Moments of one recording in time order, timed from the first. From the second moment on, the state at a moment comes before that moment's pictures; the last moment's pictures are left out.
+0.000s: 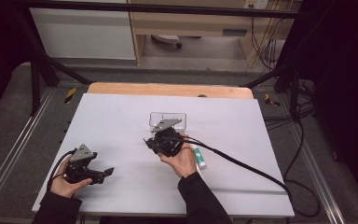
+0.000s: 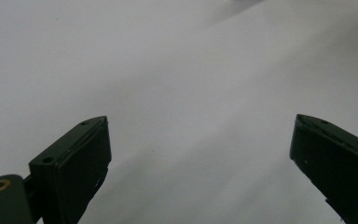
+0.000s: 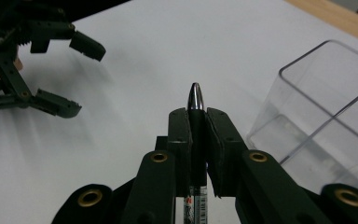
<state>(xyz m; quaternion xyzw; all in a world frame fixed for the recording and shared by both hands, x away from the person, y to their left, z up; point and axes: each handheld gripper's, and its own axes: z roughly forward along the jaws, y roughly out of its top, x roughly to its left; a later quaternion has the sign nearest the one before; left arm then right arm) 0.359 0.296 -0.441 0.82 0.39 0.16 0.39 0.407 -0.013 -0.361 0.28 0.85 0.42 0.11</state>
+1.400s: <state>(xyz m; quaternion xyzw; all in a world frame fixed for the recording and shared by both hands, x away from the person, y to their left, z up) 0.360 0.298 -0.441 0.82 0.39 0.16 0.39 0.455 -0.033 -0.313 0.35 0.68 0.61 0.20</state>
